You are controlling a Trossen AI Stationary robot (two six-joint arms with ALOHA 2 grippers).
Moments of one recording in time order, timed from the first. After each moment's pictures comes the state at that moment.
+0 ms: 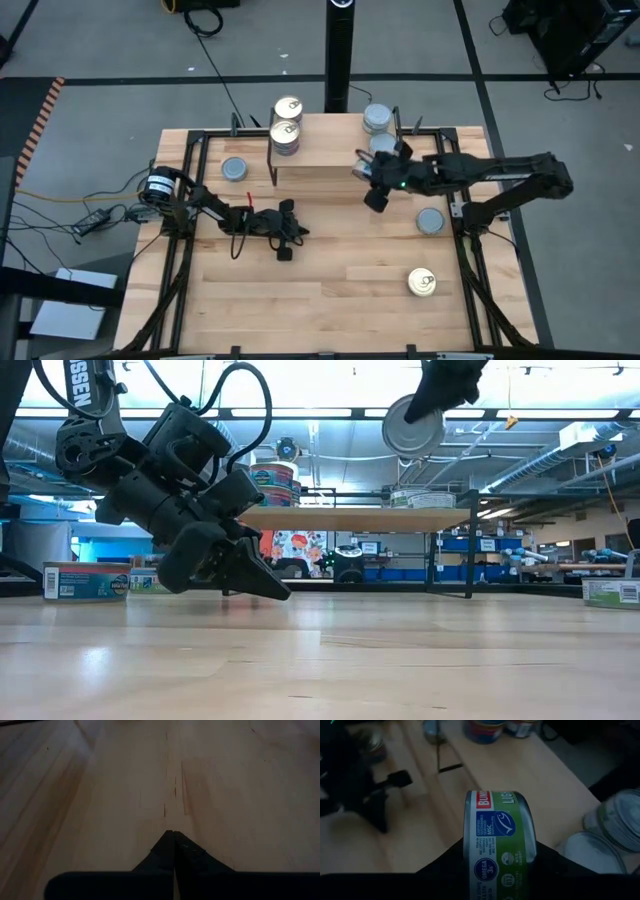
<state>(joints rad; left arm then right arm) -0.07 1.81 0.49 0.79 -0.13 0.08 0.01 1.28 1.25 -0.79 0.51 0.29</state>
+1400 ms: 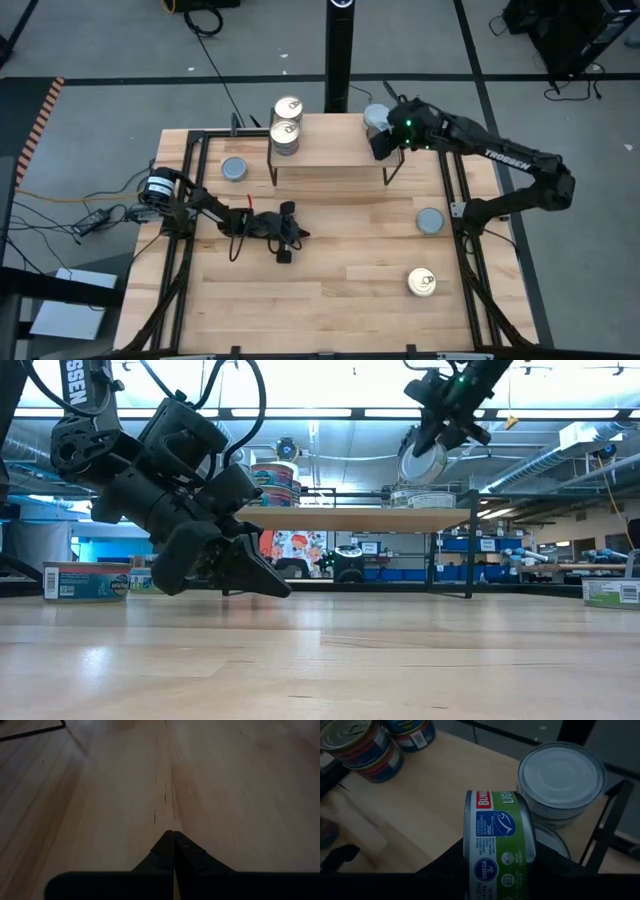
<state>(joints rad) -0.10 1.81 0.49 0.81 -0.14 0.12 -0.49 1.25 1.23 -0.74 0.22 0.47</state>
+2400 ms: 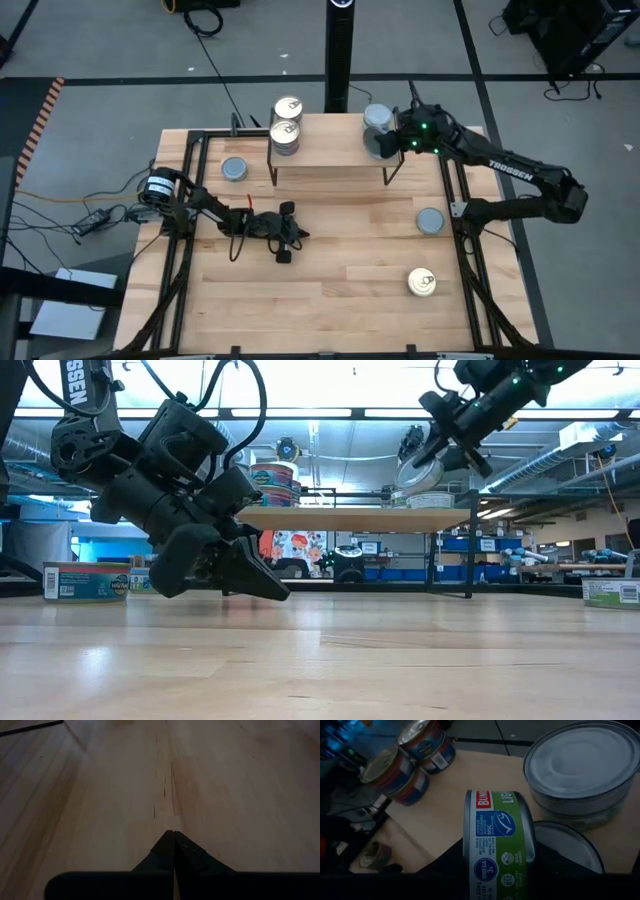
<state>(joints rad) -0.10 1.81 0.49 0.79 -0.14 0.12 -0.63 1.12 0.89 -0.34 -0.04 0.55</state>
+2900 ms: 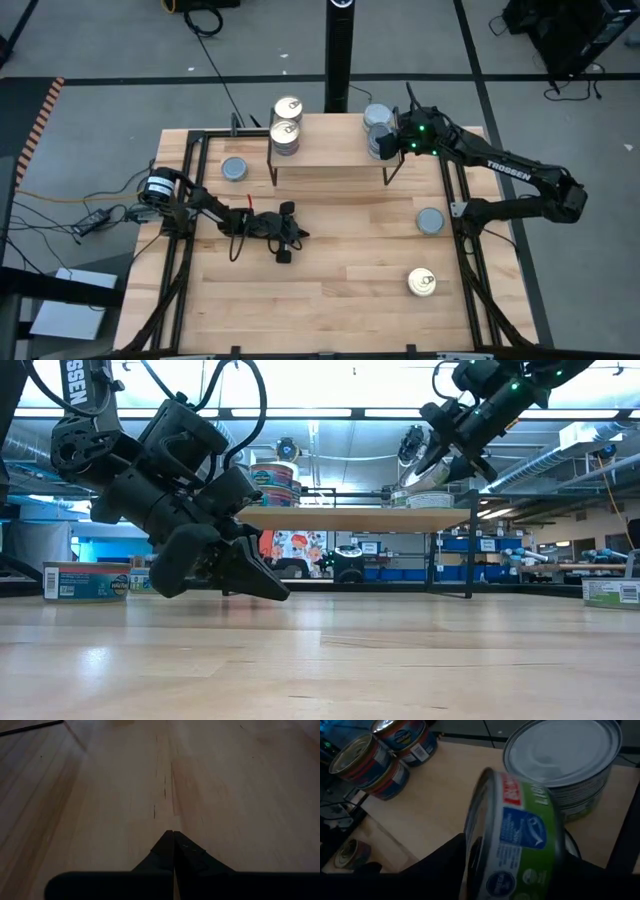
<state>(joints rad) -0.10 1.81 0.49 0.79 -0.14 0.12 -0.63 1.12 0.87 -0.35 0.01 0.53</state>
